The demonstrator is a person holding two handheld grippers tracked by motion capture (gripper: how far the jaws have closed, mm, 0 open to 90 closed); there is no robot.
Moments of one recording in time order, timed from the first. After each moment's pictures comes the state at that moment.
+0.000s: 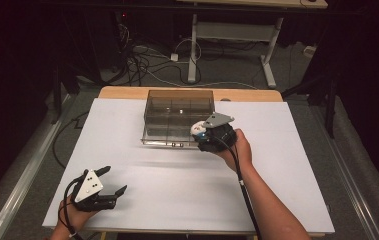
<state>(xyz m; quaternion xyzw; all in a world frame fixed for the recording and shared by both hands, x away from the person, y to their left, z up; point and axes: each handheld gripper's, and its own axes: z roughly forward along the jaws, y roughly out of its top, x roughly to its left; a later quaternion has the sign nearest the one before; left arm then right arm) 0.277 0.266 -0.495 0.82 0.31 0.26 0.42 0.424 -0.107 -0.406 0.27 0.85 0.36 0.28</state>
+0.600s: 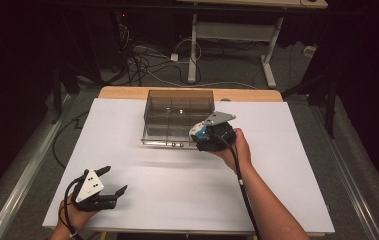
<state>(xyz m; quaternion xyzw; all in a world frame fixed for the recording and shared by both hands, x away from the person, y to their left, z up) 0.277 0.265 -0.496 0.82 0.31 0.26 0.41 0.426 -0.108 -0.406 0.30 0.84 0.37 0.25</state>
